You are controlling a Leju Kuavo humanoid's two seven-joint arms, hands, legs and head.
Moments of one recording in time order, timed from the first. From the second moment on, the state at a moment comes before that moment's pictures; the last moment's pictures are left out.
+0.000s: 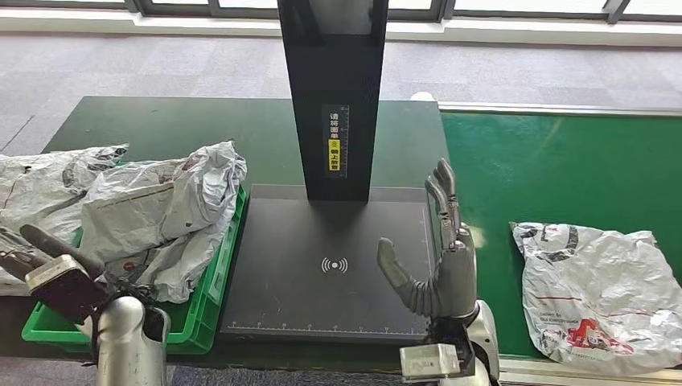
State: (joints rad) left arm -0.14 -0.25 0.27 -1.60 -0.18 0.66 -0.68; right arm -0.05 0.09 0.40 -1.71 0.55 -0.47 -0.59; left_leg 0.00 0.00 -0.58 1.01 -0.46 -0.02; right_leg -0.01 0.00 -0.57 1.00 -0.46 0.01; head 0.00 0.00
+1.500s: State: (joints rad) left arm -0.03 -0.24 -0.03 -1.54 0.02 -0.13 -0.62; right arm -0.05 -0.01 -0.37 -1.12 1.45 -0.23 0.18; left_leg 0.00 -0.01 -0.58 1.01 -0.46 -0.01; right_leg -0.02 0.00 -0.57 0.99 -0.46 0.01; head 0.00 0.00
